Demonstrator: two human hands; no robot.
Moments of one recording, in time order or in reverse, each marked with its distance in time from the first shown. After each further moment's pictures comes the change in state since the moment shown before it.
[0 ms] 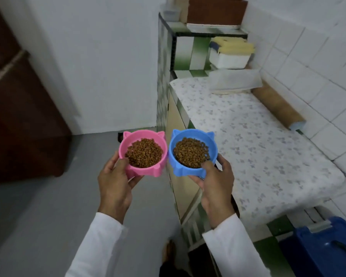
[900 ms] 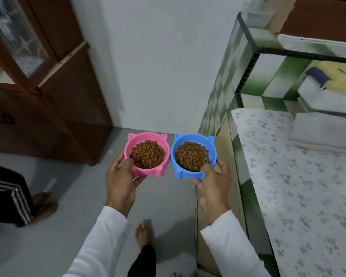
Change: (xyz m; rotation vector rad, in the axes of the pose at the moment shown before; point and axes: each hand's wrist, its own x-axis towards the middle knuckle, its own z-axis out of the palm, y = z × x) left_hand 0.244 0.043 0.006 -0.116 0.313 0.050; right_hand 0.183 0.065 0.232 -0.172 -0.186 0.192
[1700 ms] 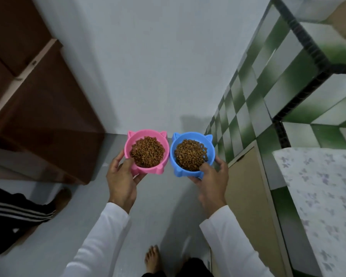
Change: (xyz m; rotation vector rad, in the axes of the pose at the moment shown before) left_hand 0.261 0.040 0.102 0.028 -0.001 -0.064; right_hand 0.204 0.020 0.198 0.009 0.081 0.086
